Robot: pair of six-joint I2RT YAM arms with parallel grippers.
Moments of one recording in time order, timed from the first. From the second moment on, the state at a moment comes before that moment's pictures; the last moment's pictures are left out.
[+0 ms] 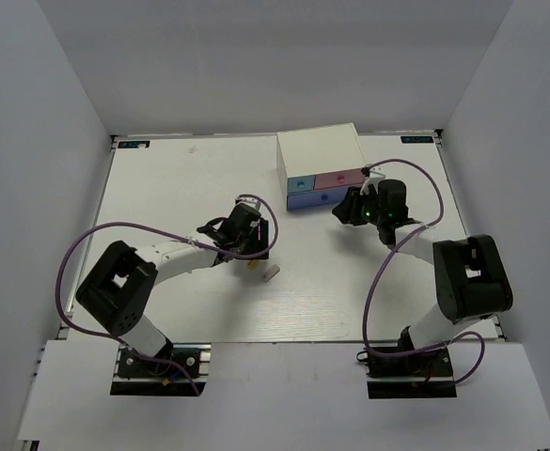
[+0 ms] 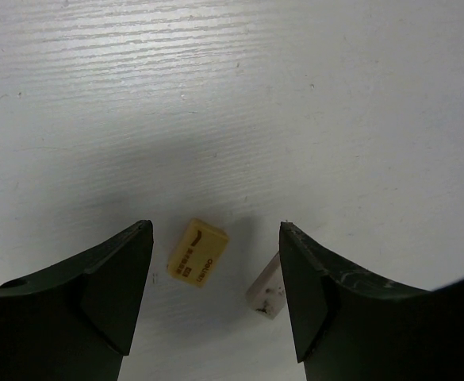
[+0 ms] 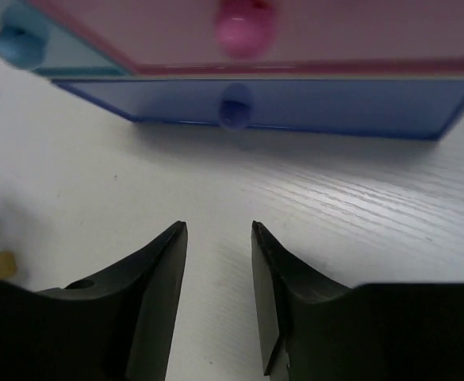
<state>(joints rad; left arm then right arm) -0.69 1.58 0.87 -0.18 -0.14 -0.54 0.22 1.58 0.73 0.35 -0.39 0.21</state>
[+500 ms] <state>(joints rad) -0.69 1.53 0.86 -0.20 -0.15 -0.55 0.18 1.81 0.84 0.44 -0.41 0.51</state>
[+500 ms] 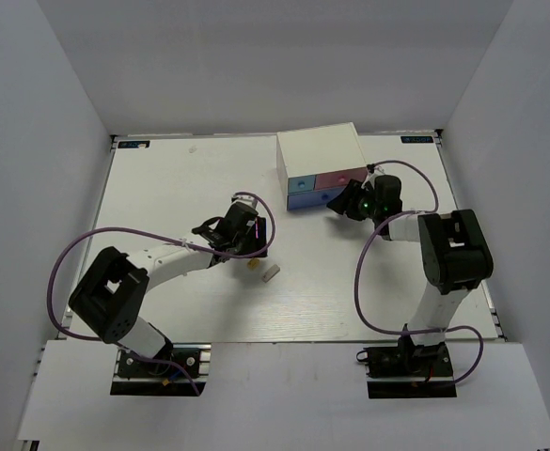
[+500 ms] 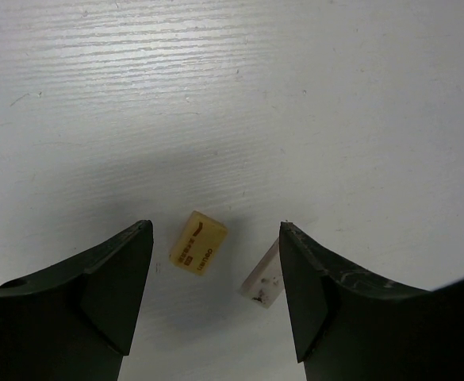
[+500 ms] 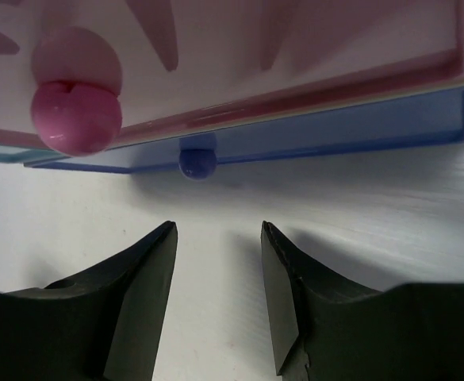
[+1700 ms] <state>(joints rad) -0.69 1.52 0.86 -0.23 -0.15 -0.57 0.22 1.94 0.93 0.54 -0.29 0.77</state>
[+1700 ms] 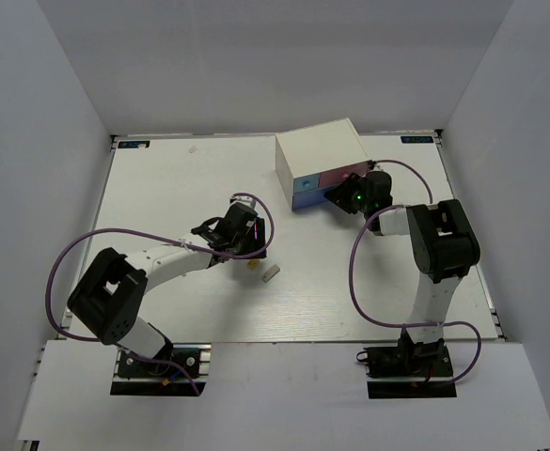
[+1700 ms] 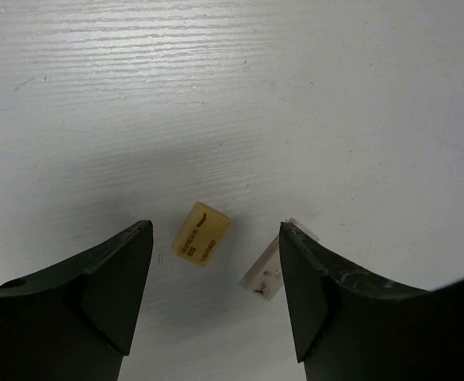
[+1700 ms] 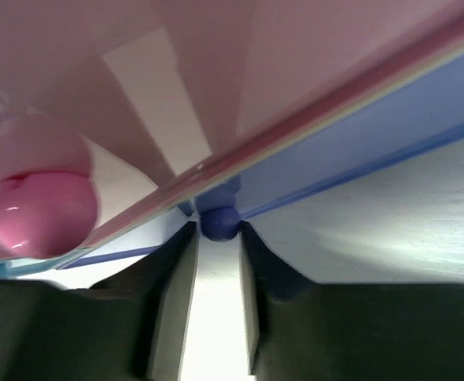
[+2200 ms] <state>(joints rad) -0.70 1.51 0.86 -0.24 -0.14 -0.57 0.23 1.89 0.84 0.59 -0.28 0.78</state>
